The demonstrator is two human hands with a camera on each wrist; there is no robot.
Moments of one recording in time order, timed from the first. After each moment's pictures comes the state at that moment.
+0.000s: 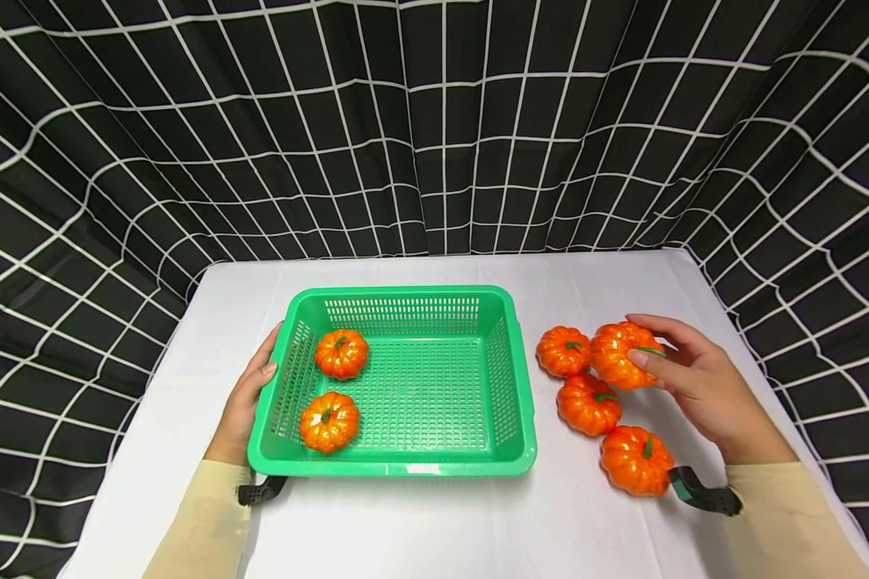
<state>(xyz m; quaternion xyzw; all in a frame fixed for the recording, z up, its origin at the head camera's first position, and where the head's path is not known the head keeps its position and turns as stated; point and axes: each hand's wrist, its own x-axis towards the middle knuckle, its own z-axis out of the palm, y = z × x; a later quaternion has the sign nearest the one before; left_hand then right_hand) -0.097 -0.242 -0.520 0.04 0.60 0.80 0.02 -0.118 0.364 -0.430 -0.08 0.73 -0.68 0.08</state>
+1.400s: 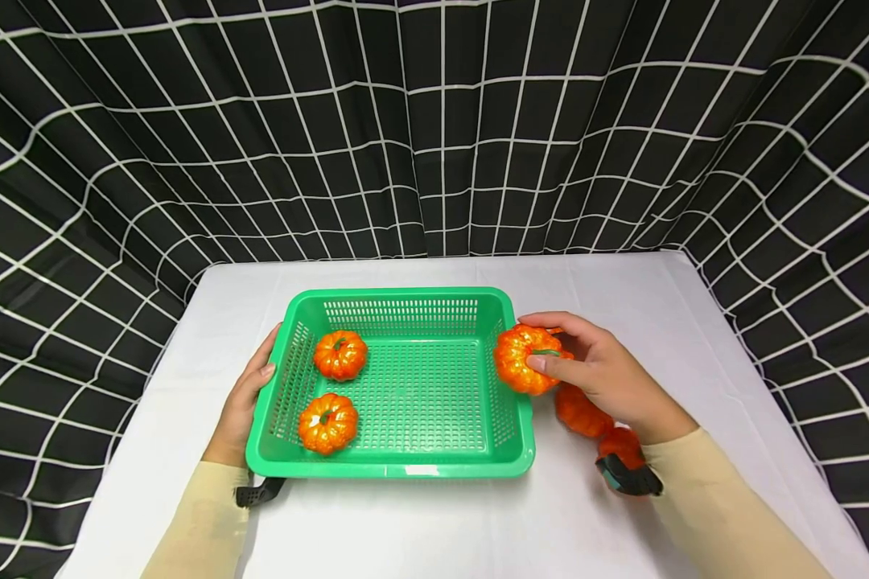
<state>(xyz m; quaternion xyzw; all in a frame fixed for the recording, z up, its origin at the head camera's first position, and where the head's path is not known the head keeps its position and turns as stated) -0.097 -0.241 -0.519 0.04 0.60 0.80 0.02 -0.125 0.261 -0.401 -0.17 0.78 -0.59 0.13</state>
